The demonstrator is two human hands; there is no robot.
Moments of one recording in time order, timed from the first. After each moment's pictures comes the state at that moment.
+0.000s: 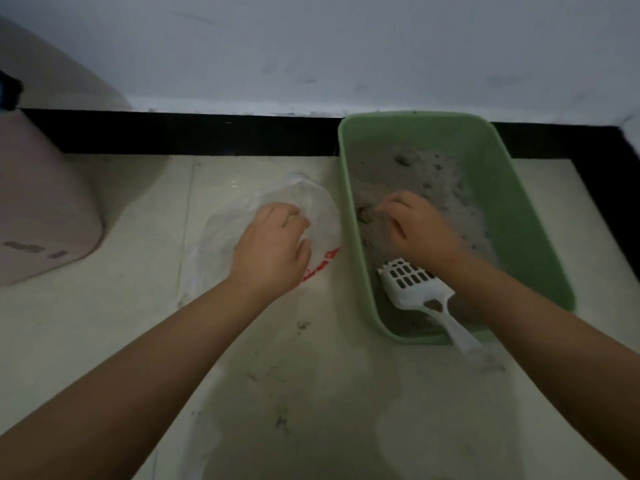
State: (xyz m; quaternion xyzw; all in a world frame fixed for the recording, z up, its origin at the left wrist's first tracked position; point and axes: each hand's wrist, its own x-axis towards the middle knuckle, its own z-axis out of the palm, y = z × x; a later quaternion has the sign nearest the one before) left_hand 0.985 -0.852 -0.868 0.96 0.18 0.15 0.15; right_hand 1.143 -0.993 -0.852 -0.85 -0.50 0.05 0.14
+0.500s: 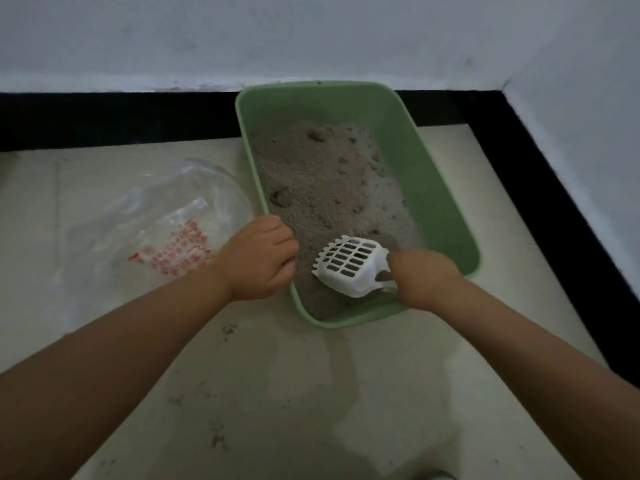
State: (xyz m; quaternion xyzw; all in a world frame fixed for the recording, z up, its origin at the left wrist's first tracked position) left_hand 1.052 -0.884 -0.921 0.96 -0.16 0.13 0.18; right_hand 1.130 -1.083 -0.827 -0.89 -0.27 0.29 -0.24
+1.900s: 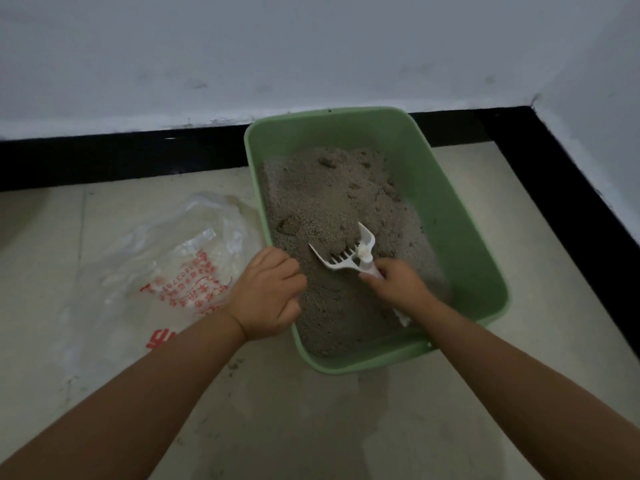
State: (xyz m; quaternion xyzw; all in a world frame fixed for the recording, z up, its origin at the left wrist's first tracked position) left_hand 1.060 -0.898 -0.933 0.96 -0.10 0.20 0.16; right_hand 1.182 -1.078 -0.909 -0.92 -0.22 0.29 0.17
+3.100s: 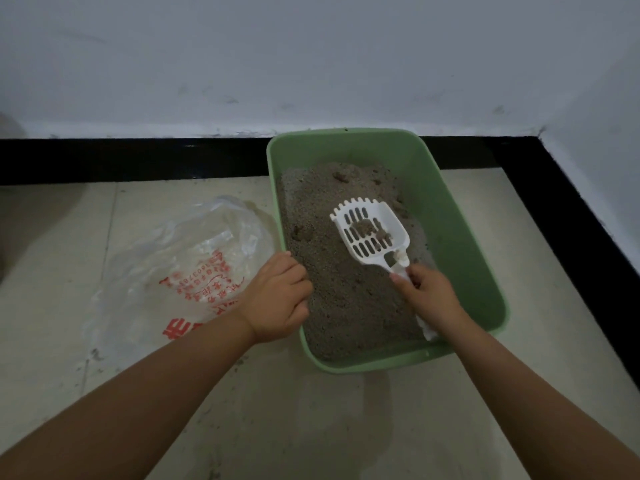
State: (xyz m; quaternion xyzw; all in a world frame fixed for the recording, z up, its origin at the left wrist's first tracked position) left_hand 1.053 -0.902 -0.933 0.96 -0.07 0.22 0.15; right_hand 1.173 -1.098 -0.873 -0.91 -0.18 0.22 0.29
